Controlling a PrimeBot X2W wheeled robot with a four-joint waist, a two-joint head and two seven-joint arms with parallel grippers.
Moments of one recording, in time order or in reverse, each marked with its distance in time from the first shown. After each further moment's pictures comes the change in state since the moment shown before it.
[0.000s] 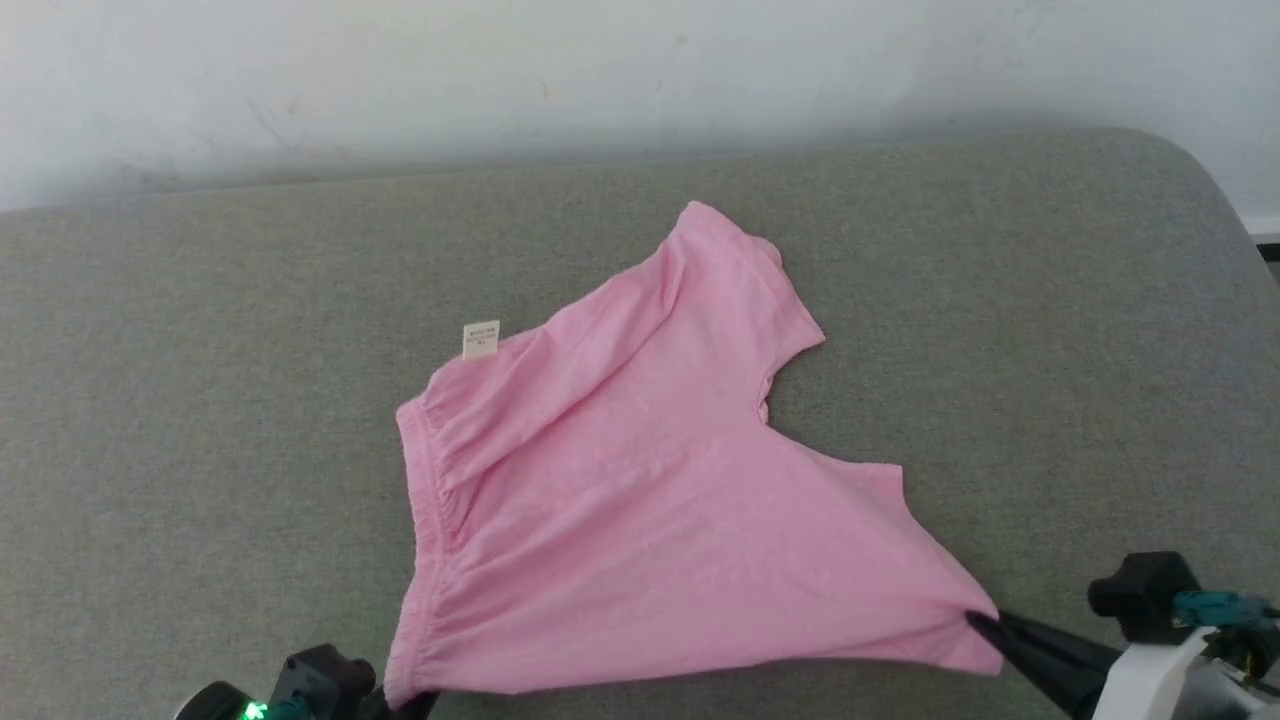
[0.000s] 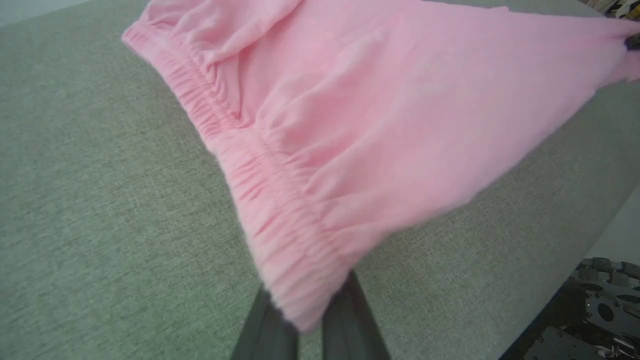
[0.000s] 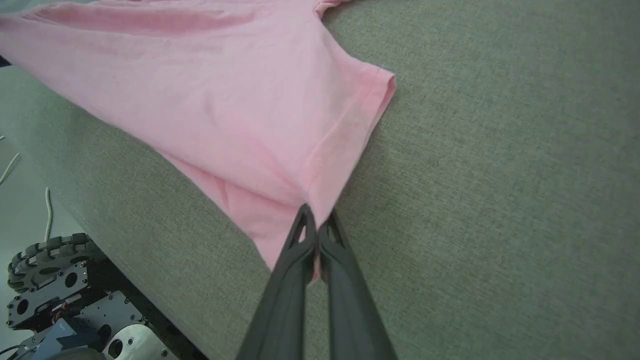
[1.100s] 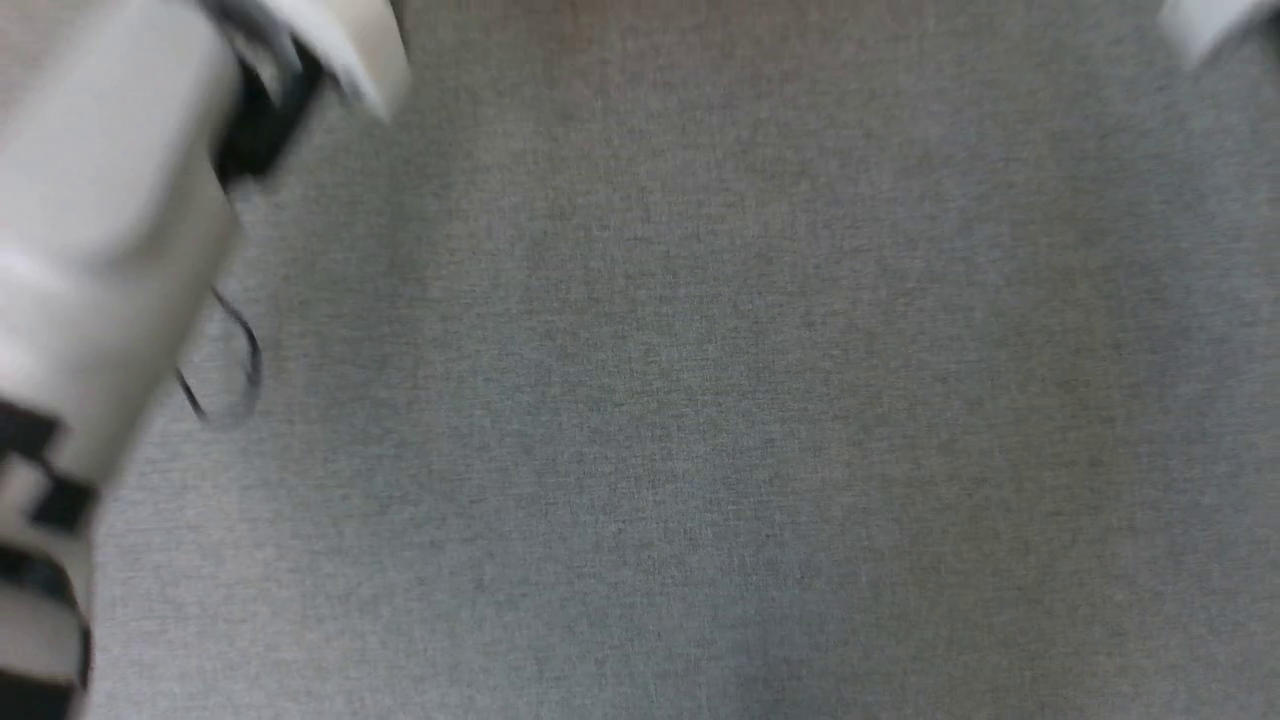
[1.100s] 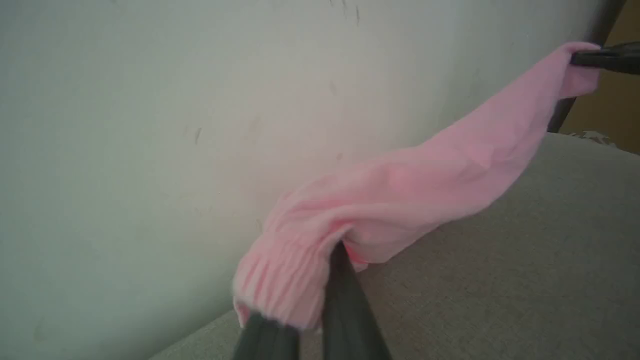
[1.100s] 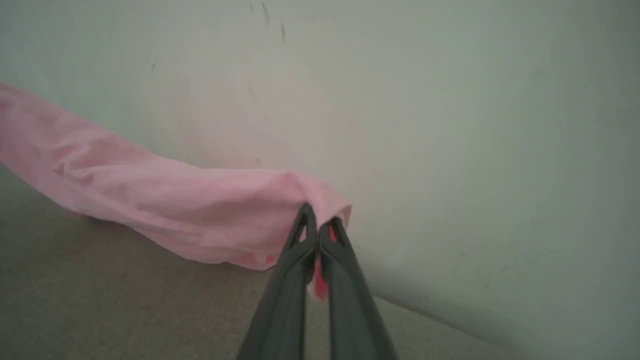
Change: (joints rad) left arm -1.222 -0.321 -0.022 0.669 -0.003 -0.294 -0.100; right arm -1.074 0.267 -0.116 0.529 -0.157 -0.001 -0.138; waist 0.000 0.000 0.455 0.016
